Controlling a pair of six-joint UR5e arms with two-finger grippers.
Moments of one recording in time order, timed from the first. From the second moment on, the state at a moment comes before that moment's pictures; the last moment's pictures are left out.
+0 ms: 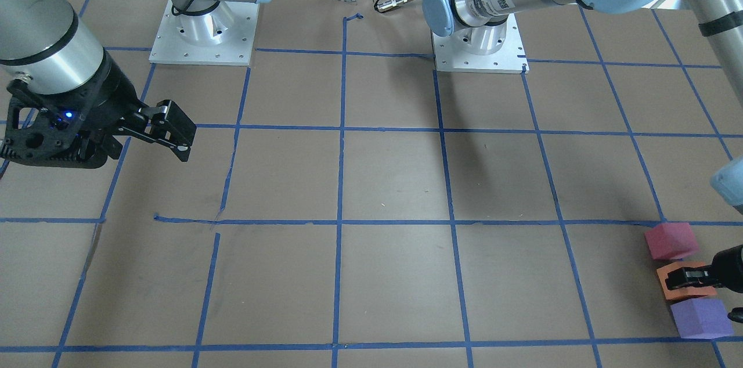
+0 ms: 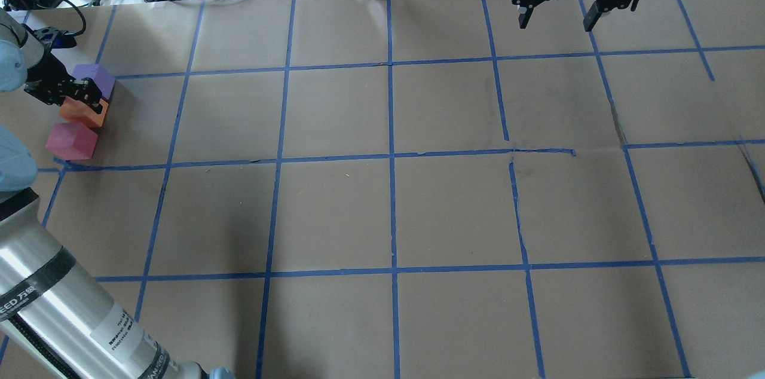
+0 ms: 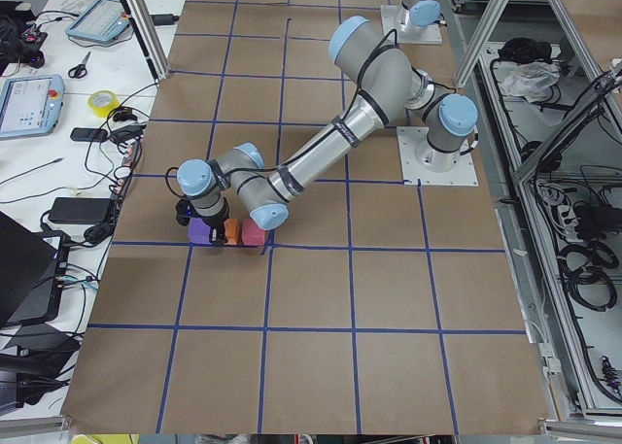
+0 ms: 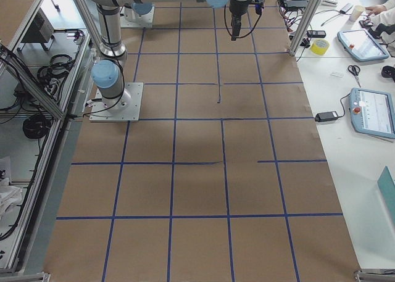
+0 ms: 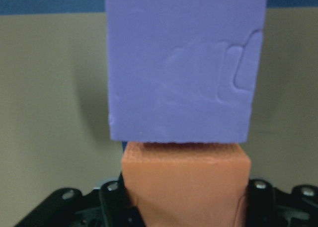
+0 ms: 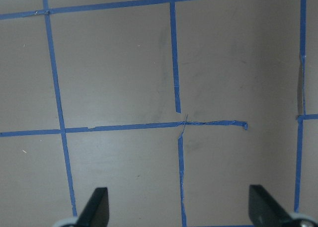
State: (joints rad) left arm -0.98 -2.38 -1.22 -1.14 1.60 0.60; right arm 1.54 -1.35 1.30 -1.51 -1.51 0.03
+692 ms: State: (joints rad) left arm -0.98 -2.32 -1.21 -1.16 1.60 0.60; right arm 1.54 -1.35 1.30 -1.51 -1.51 0.03
